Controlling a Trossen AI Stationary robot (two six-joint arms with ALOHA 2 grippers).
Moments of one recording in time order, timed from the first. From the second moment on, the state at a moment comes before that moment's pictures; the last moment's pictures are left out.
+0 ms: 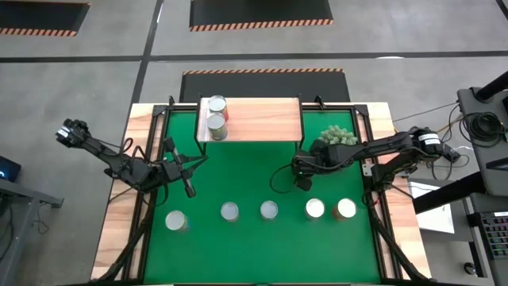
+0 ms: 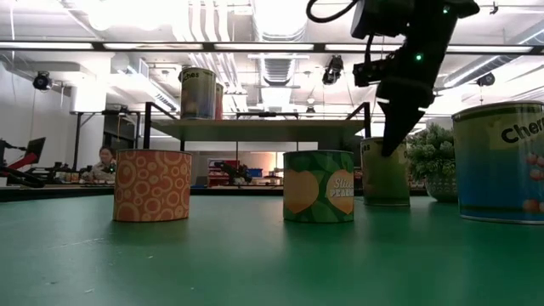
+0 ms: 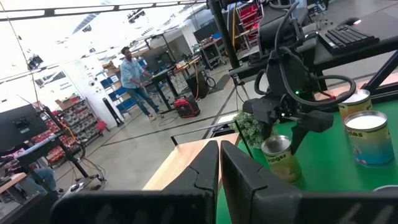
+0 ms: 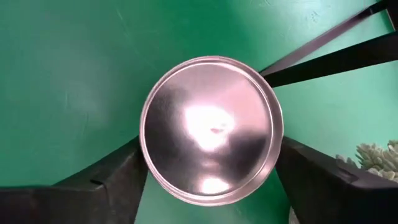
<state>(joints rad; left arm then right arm) -0.52 0.78 0.59 0.25 -0.95 0.44 0.03 1.47 0.99 -0.82 0.34 0.44</state>
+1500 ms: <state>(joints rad) -0.52 0.78 0.59 0.25 -0.96 0.44 0.03 1.36 0.76 -0.41 0.36 0.26</state>
